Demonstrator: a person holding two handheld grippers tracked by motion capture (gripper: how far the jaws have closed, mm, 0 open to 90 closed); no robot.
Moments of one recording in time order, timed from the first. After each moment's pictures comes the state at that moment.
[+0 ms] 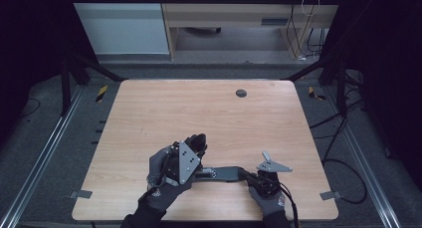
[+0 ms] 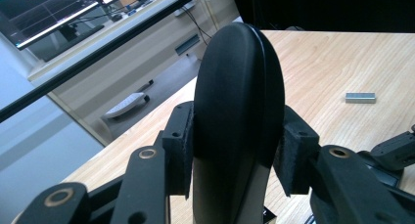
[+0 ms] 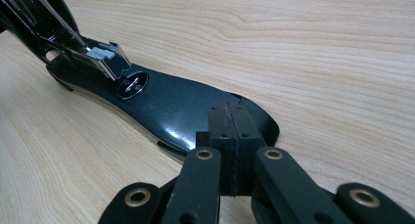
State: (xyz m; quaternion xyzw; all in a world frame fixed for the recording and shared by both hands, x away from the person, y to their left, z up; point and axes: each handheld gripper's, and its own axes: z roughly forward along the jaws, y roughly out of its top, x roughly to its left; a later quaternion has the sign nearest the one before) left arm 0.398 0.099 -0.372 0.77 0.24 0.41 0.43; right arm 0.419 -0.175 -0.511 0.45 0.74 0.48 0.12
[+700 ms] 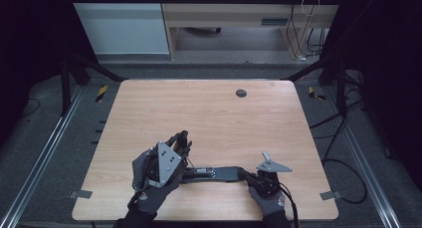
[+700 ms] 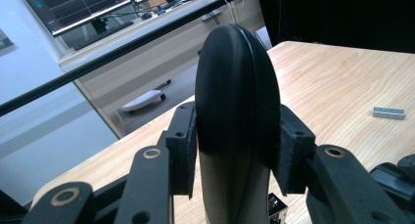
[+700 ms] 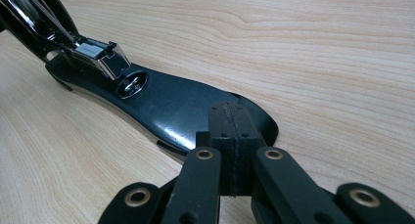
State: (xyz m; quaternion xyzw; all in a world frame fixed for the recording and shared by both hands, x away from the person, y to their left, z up) left arm 0.391 0.131 -0.367 0.73 0.29 0.42 0.45; right arm 0.419 -0.175 -0.511 0.45 0.74 0.48 0.12
